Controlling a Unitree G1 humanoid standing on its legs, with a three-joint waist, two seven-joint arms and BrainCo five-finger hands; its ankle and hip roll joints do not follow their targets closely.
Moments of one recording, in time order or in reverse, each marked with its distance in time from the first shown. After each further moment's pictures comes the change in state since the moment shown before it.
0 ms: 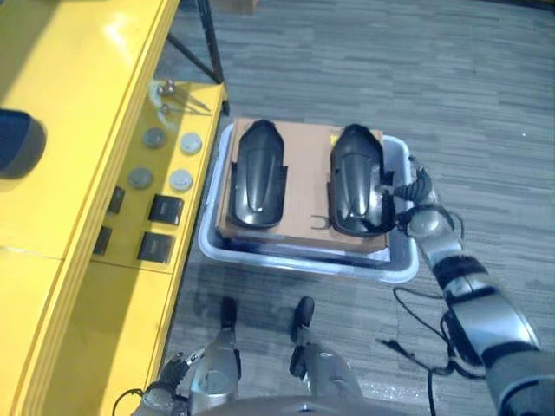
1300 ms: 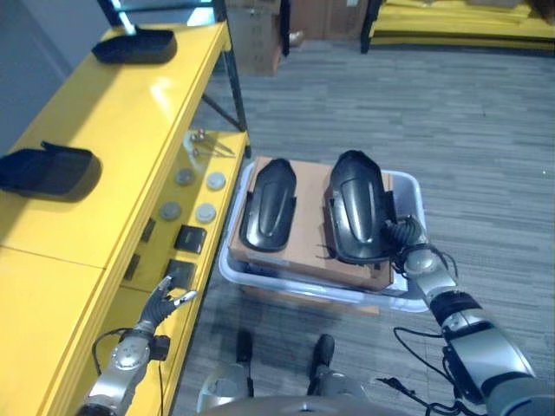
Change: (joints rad) left arm 0.185 0.245 0.106 -0.857 -0.159 0.025 -0.117; right arm 0.355 0.010 -0.031 -0.352 -0.041 0.059 0.089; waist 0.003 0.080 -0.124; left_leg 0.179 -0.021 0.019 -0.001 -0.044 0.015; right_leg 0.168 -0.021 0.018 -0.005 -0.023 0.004
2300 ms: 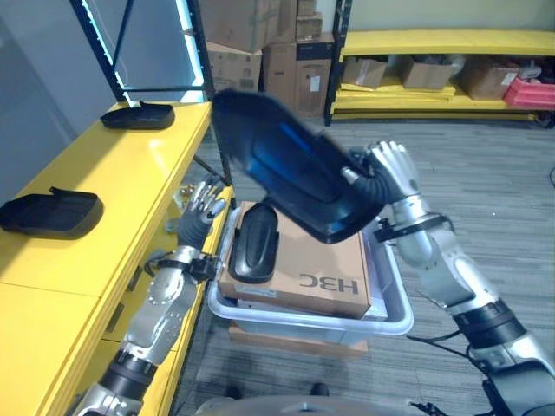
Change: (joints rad) left arm -0.263 -0.120 -0.051 -0.435 -0.351 -0.025 0.098; right arm 0.167 -0.126 0.032 -0.948 -0.490 -0.155 -0.078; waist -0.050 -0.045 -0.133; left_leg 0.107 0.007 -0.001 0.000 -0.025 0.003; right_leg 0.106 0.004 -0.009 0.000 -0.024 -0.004
